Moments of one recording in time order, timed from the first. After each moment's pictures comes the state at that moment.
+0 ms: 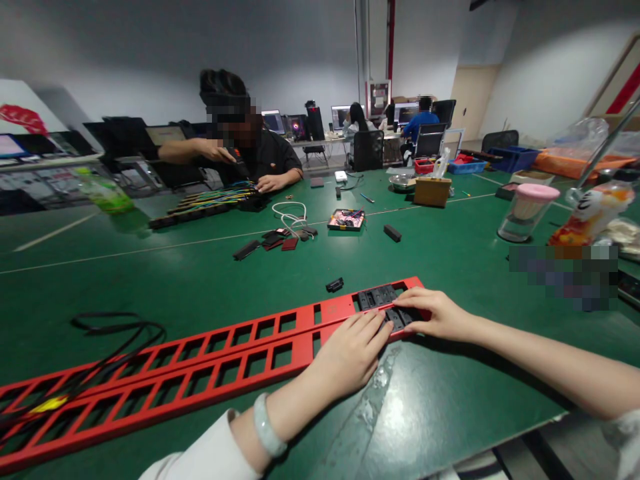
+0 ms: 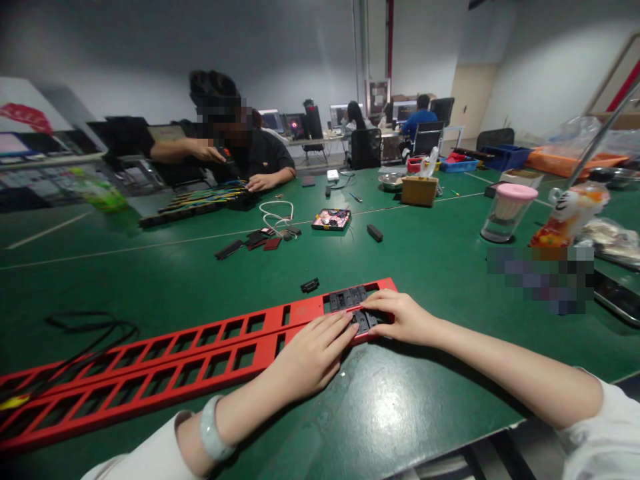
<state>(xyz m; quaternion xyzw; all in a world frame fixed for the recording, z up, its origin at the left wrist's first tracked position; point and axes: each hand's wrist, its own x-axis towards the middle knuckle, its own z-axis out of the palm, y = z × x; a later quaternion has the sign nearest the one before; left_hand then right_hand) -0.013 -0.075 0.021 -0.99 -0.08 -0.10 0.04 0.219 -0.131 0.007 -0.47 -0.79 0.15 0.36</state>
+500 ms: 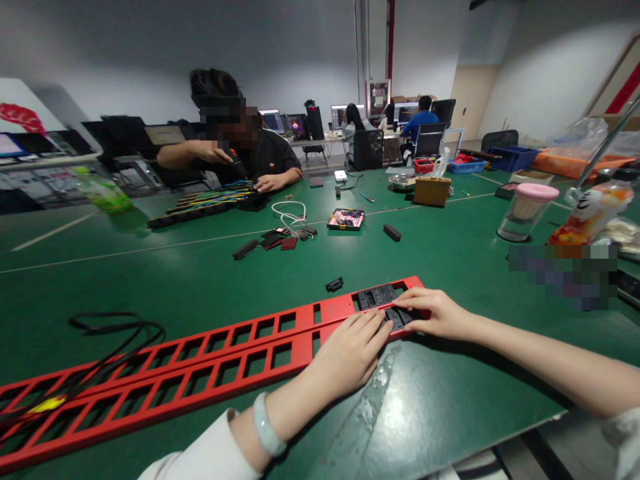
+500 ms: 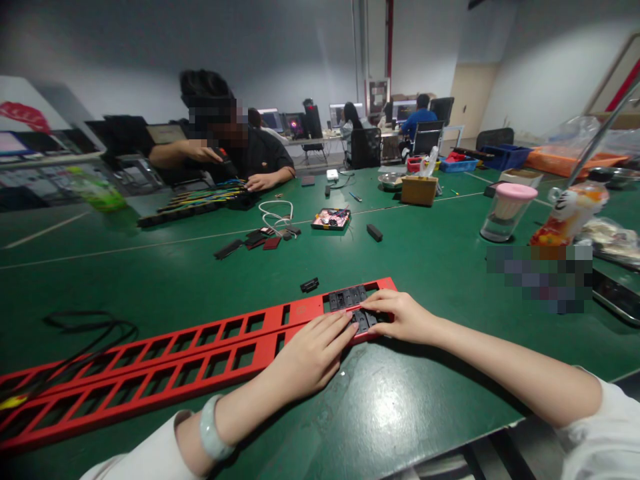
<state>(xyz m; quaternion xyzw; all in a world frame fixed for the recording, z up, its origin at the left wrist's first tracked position) -0.012 -0.076 0.023 -0.99 -0.08 -0.11 0.05 0.220 -0.131 0.007 -0.46 -0.79 0.16 0.37</state>
